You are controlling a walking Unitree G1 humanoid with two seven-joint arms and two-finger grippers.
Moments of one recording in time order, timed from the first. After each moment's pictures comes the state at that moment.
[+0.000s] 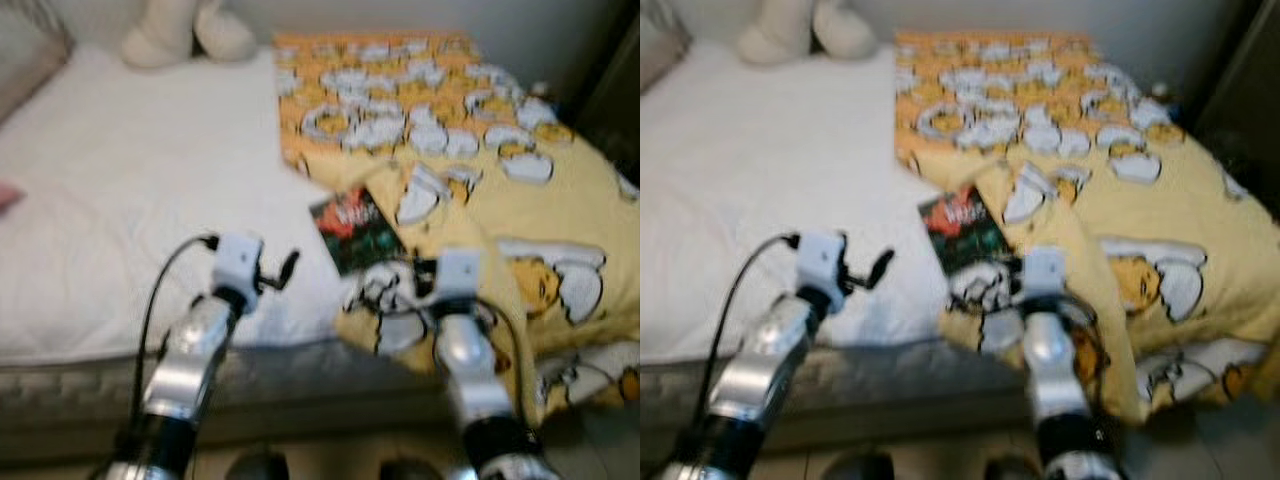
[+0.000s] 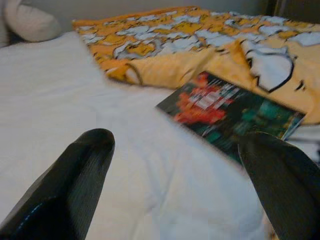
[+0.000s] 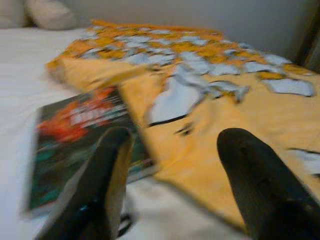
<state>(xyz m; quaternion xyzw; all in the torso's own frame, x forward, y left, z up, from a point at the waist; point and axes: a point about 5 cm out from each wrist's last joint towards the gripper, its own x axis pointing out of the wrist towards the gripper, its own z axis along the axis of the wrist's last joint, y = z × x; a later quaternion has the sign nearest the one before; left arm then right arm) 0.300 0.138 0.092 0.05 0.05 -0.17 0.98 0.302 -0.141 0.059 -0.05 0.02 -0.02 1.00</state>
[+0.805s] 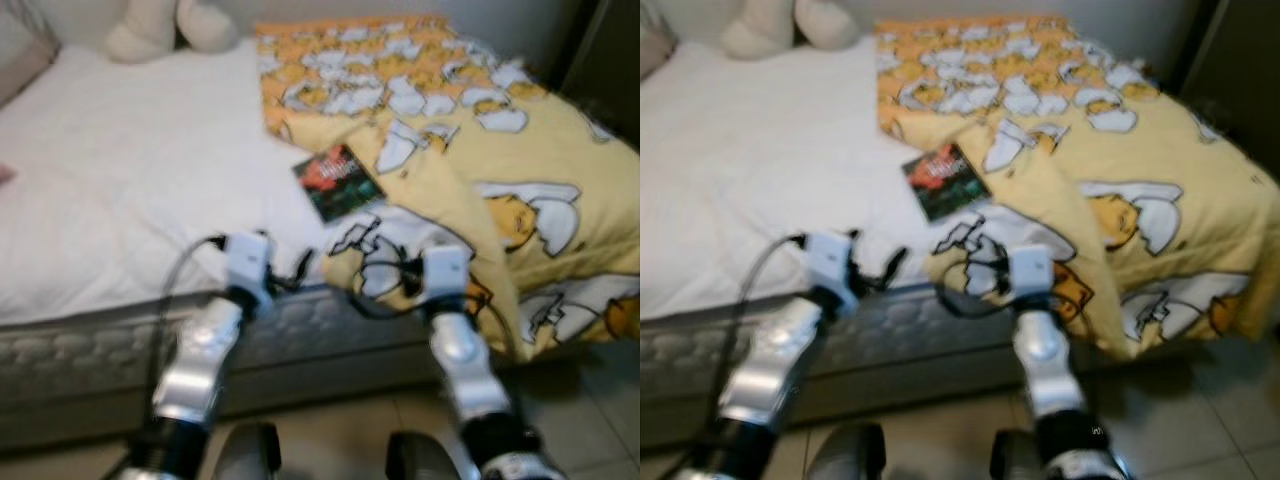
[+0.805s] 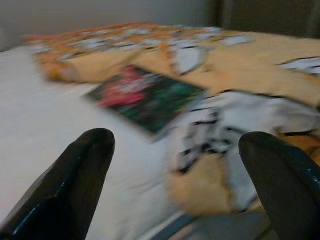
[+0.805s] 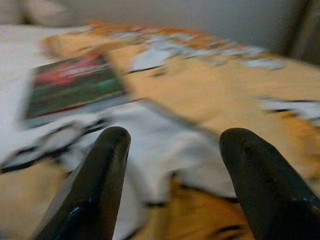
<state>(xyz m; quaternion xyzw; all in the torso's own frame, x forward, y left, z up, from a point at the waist) 0.295 0.113 0.098 0.02 0.01 -0.22 0.98 0.305 -0.141 0.066 -0.07 0.00 0.00 1.00</state>
